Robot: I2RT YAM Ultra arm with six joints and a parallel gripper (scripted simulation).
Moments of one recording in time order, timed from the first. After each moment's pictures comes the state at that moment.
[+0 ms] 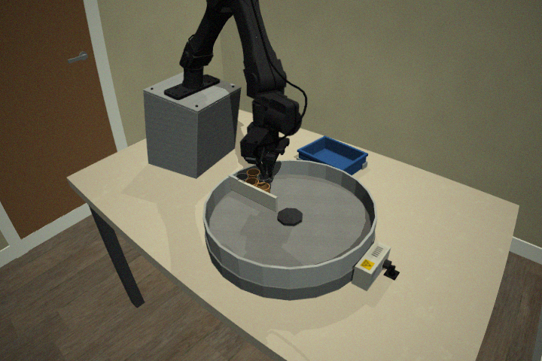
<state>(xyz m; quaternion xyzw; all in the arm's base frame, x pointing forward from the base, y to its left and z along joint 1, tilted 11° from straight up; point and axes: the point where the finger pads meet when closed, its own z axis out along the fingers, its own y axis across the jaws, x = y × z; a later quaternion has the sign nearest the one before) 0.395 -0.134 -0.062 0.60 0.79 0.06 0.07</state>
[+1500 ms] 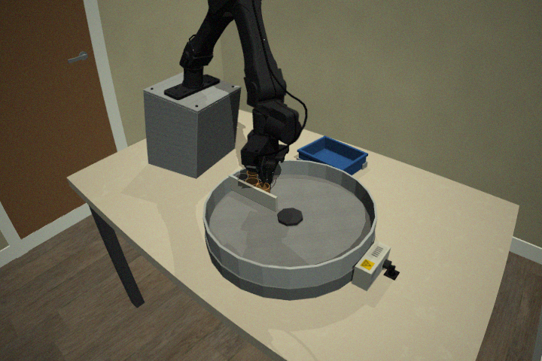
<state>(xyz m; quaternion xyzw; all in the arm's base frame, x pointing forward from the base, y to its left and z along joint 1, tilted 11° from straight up) 0.398 -0.134 -0.082 0.60 0.79 0.06 0.07</state>
